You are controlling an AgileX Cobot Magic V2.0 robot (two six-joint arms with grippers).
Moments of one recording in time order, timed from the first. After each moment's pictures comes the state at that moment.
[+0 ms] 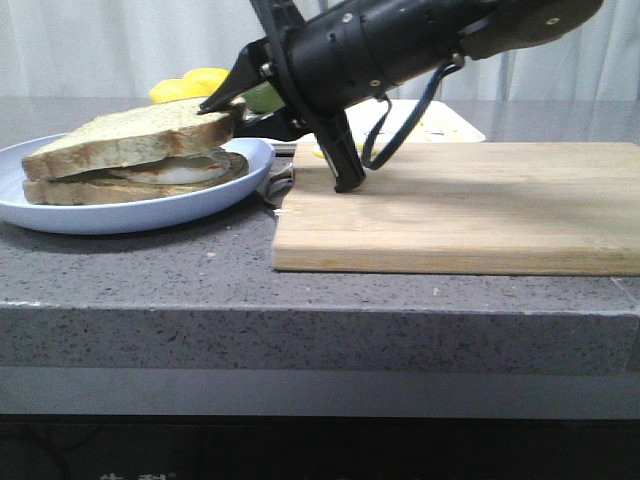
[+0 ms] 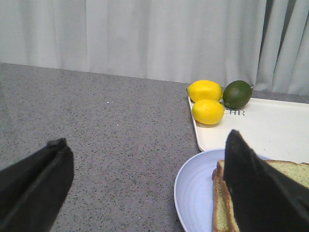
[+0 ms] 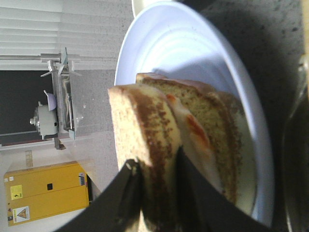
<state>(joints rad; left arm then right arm) -0.04 0.58 -0.54 0.00 0.16 -0.10 0.48 1.85 -1.21 1.71 0.53 -0.52</state>
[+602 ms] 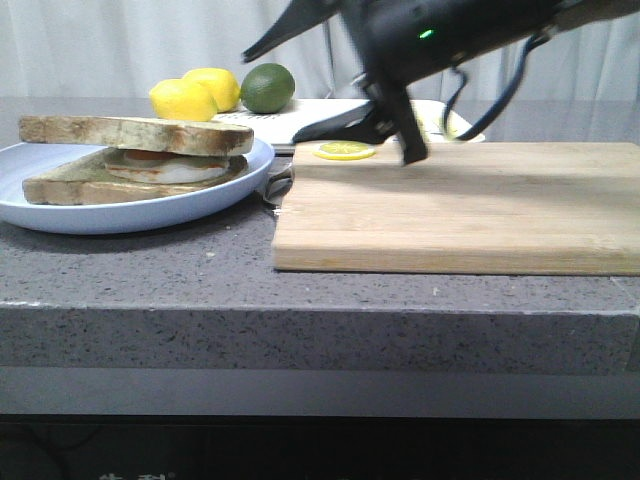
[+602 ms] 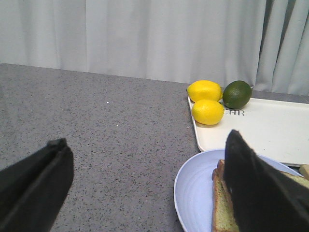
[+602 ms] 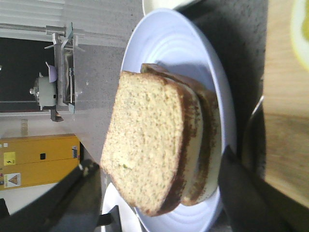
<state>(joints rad) -0.04 0.58 -0.54 0.00 0.16 -0.10 0.31 1.77 -1.20 1.52 0.75 -0.52</state>
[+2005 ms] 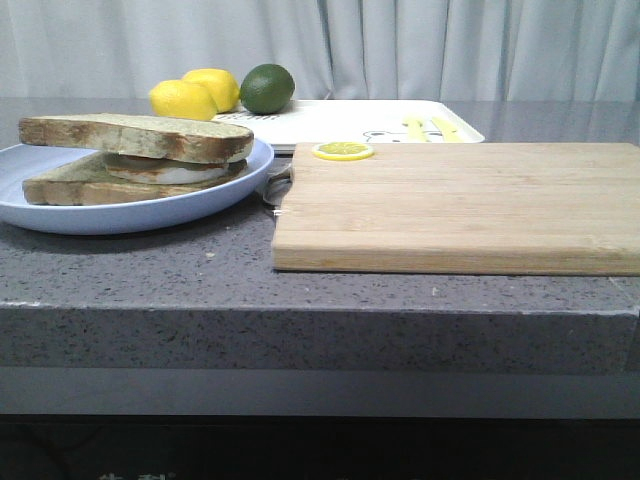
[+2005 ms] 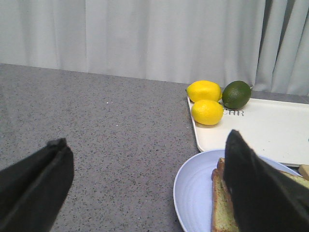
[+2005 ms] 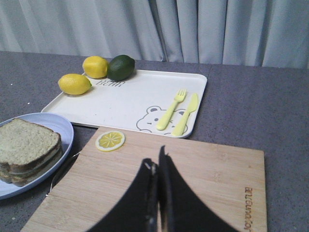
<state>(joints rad) -0.04 0.58 -0.54 0.00 0.16 -0.10 -0.05 0.57 -0.76 0.62 0.57 -0.46</state>
